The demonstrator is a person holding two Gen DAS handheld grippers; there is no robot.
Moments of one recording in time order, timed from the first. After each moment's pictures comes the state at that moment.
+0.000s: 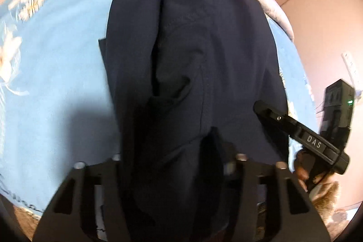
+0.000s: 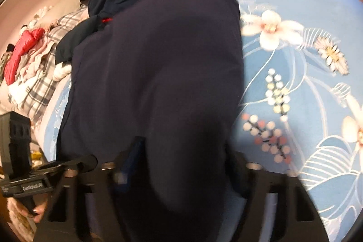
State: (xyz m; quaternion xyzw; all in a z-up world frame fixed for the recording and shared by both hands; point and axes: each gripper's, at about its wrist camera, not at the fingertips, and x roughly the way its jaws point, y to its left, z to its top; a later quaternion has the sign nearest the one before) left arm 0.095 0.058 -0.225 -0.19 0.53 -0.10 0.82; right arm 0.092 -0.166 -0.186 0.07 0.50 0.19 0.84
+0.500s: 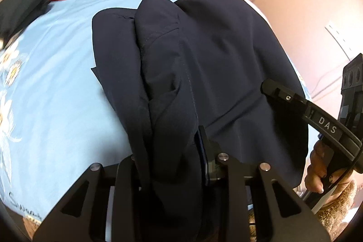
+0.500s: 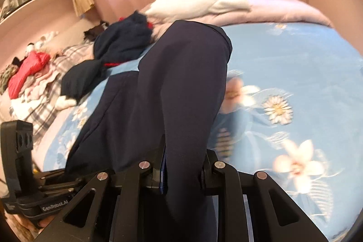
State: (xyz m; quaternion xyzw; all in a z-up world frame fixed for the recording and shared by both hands) left arm 0.104 -0.038 -0.166 -0.11 0.47 -0.14 0.86; right arm 0.064 -0.229 -0.108 0.07 0.38 0.16 0.91
